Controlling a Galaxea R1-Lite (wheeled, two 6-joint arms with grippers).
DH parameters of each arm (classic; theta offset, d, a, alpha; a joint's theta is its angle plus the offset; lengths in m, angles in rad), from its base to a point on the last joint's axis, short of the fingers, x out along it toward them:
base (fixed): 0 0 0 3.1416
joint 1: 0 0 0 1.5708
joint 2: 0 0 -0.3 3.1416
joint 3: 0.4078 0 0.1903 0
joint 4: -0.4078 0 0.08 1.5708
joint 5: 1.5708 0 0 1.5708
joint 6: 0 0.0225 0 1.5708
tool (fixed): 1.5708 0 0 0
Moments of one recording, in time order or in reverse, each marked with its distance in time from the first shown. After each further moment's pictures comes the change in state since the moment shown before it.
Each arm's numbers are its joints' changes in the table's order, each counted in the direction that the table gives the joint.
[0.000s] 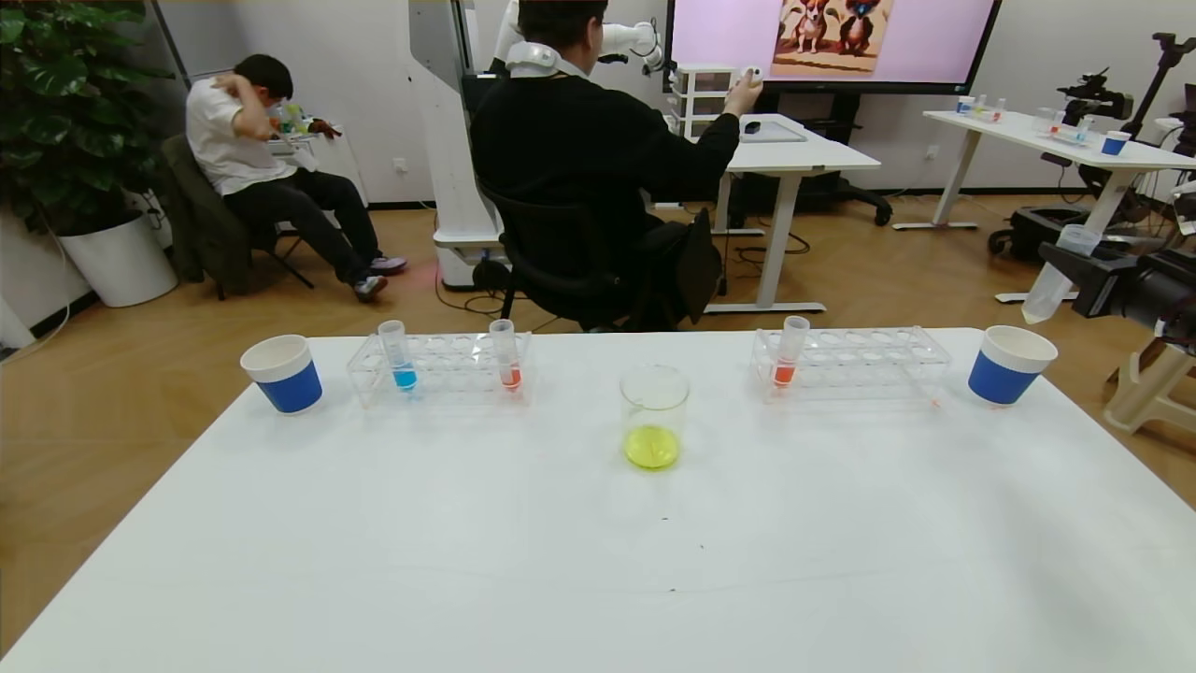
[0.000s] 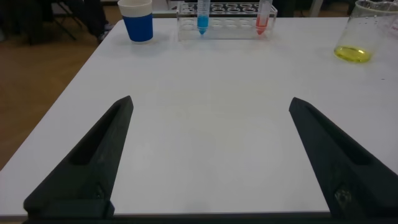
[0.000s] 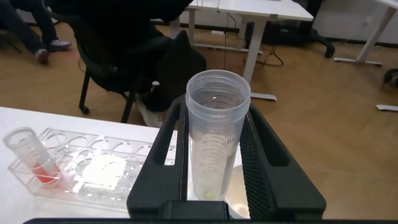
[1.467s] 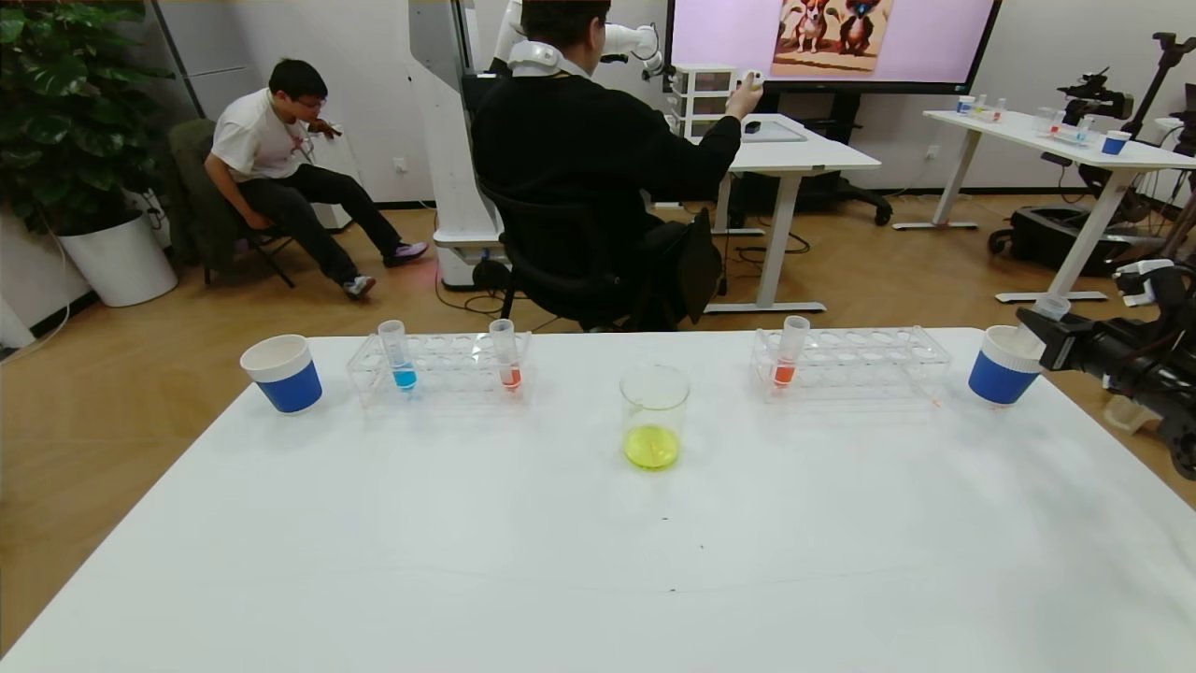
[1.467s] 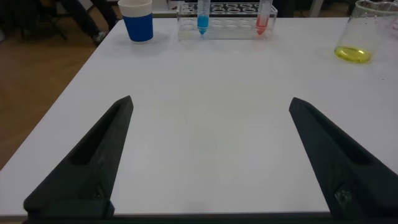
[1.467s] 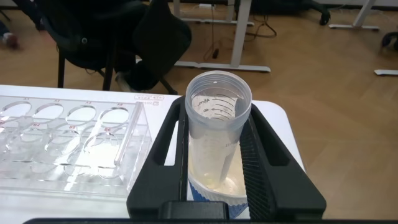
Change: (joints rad) left arm 0.000 0.000 0.000 0.000 0.000 0.000; right arm 0.046 0.286 0.051 0.142 0.010 -0.005
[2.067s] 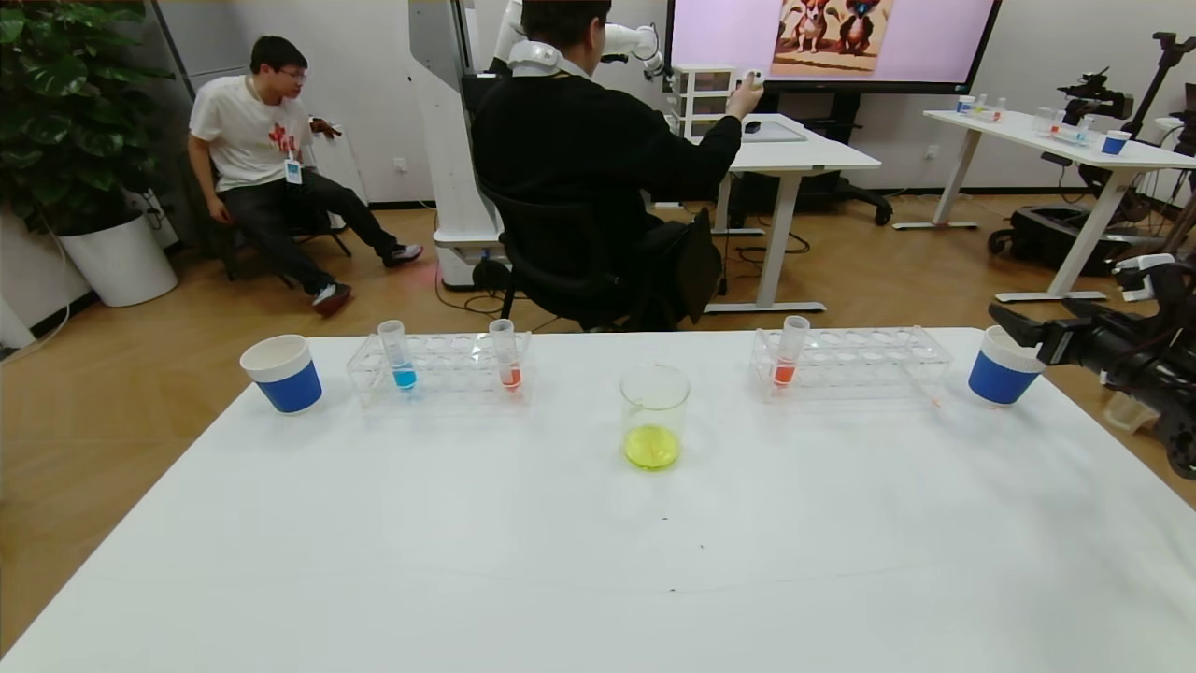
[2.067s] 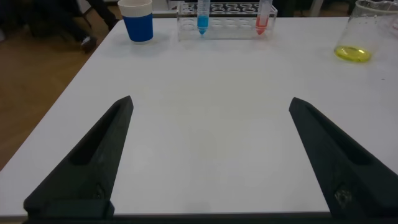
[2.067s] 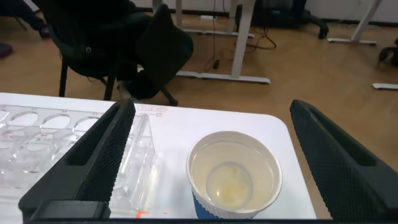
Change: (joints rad) left arm 0.000 0.000 0.000 0.000 0.000 0.000; right arm -0.013 0.000 0.004 0.048 -0.001 0.004
